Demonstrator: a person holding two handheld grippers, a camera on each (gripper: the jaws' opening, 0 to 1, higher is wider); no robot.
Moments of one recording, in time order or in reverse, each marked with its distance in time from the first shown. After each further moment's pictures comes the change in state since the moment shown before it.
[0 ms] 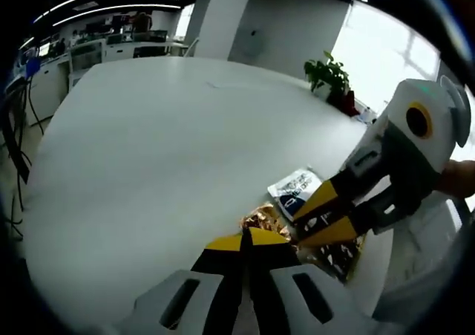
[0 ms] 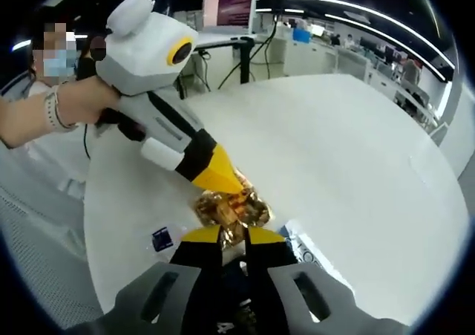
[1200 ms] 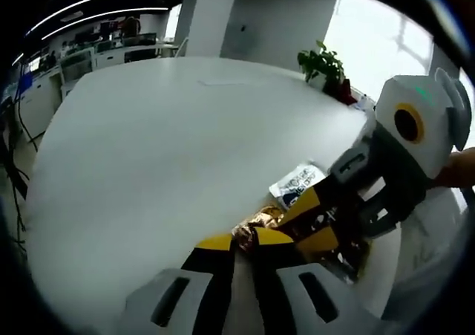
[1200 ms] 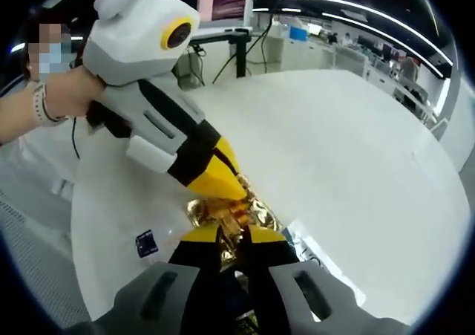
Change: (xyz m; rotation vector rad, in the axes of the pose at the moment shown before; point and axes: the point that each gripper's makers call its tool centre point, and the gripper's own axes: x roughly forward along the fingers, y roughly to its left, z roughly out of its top) left arm 0.003 0.006 0.002 0.077 0.012 0.026; right arm 0.017 -0.006 -0.009 0.025 0.002 -0.006
